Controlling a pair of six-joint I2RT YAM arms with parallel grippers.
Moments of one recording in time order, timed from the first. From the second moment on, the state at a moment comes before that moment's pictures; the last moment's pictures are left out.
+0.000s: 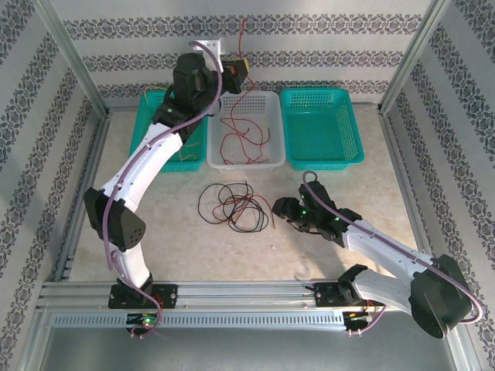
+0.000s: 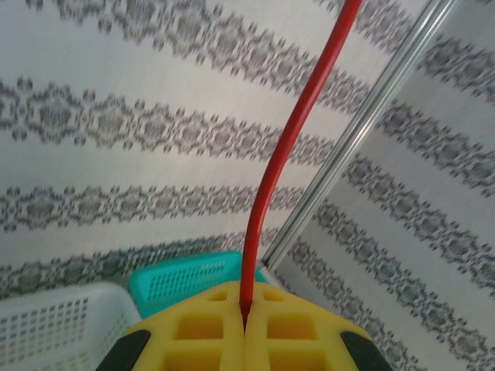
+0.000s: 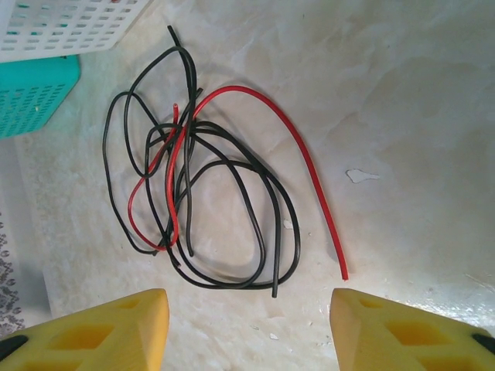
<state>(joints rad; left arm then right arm) -0.43 1.83 1.95 -0.15 0.18 -0.43 0.58 1.07 0.53 -0.28 -0.21 1.08</state>
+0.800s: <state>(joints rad) -0.42 1.56 1.55 -0.42 0.26 -0.46 0.62 1.15 0.74 -0.44 -0.15 0.94</state>
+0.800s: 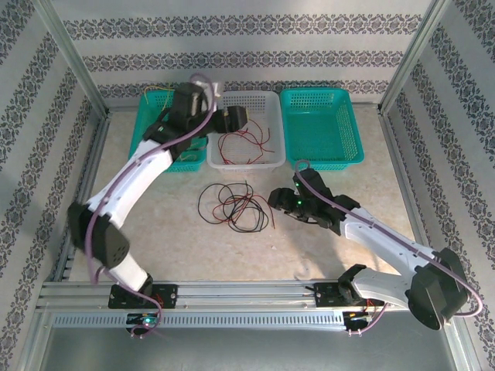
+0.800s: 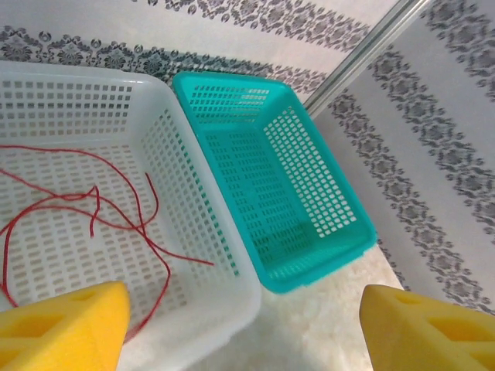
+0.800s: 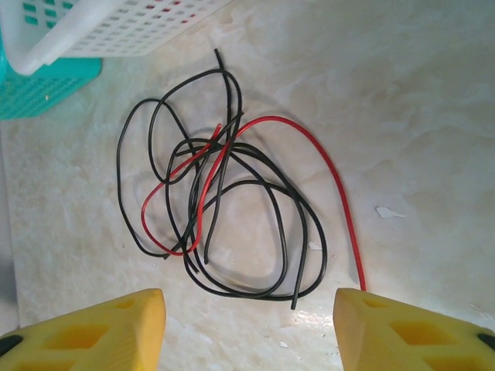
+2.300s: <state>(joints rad) -0.39 0.97 0.82 -0.51 0.18 -0.67 0.80 1.77 1.16 -0.81 0.06 0.70</state>
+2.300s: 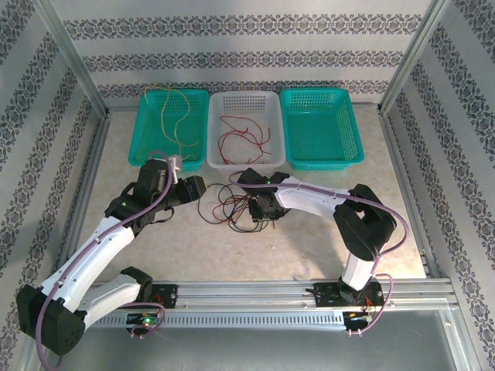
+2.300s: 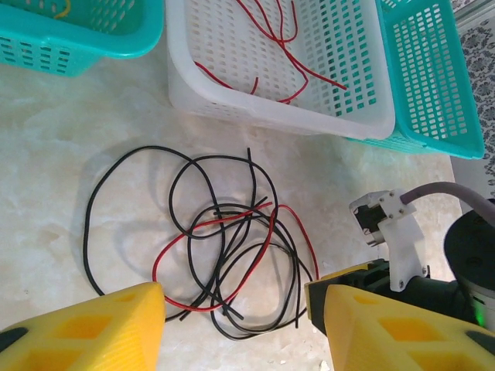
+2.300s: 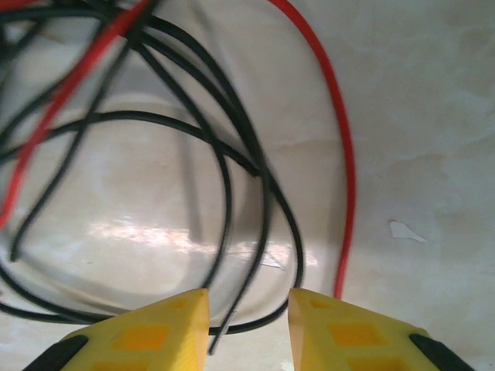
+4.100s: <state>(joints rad) -0.55 1.04 0.83 0.05 0.58 -0.84 0.89 1.08 1.34 -0.65 0.13 0.54</state>
